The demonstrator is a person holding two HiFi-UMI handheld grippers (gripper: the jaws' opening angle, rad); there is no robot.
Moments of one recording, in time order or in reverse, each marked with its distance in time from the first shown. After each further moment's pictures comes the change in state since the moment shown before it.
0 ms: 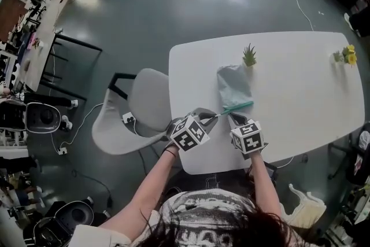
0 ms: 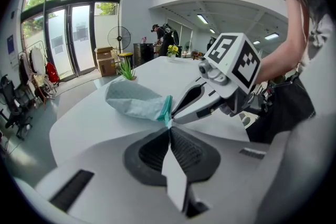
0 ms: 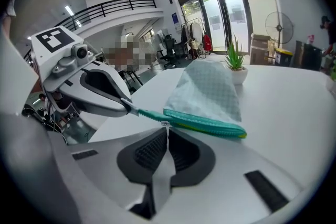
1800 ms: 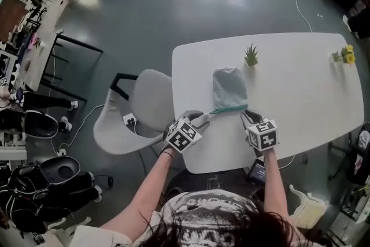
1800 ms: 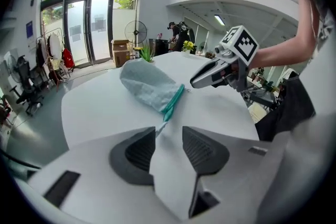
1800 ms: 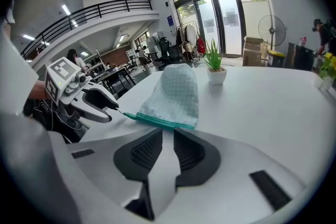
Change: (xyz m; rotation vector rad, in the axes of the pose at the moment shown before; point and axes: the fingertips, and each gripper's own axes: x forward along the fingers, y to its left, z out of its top) left arm -0.007 0.015 -0.067 -0.145 0.021 0.090; right arm -0.027 -0.039 -0.011 0.020 -0.023 -0.058
